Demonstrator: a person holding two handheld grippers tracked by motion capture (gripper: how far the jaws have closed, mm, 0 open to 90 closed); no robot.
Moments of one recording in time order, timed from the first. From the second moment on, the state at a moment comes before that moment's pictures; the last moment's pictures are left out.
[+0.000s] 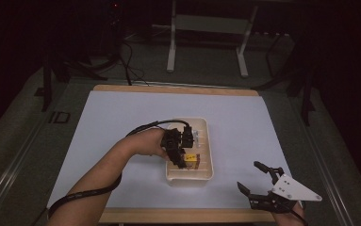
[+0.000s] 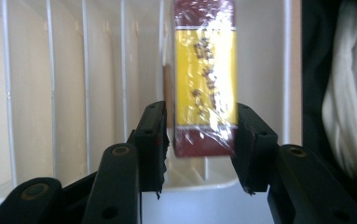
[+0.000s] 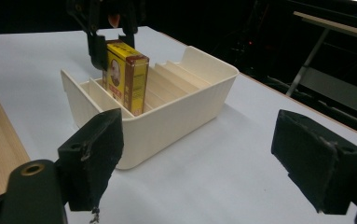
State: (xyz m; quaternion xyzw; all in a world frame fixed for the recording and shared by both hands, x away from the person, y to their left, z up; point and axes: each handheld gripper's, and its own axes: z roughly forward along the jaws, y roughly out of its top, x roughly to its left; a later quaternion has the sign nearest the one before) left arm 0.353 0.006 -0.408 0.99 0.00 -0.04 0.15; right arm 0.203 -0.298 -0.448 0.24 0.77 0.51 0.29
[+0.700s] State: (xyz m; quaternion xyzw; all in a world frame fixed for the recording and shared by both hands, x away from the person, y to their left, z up) left arm 0.338 0.058 -0.390 0.98 0.05 -0.01 0.20; right arm 0.204 -0.298 -0.448 0.25 0.77 0.51 0.29
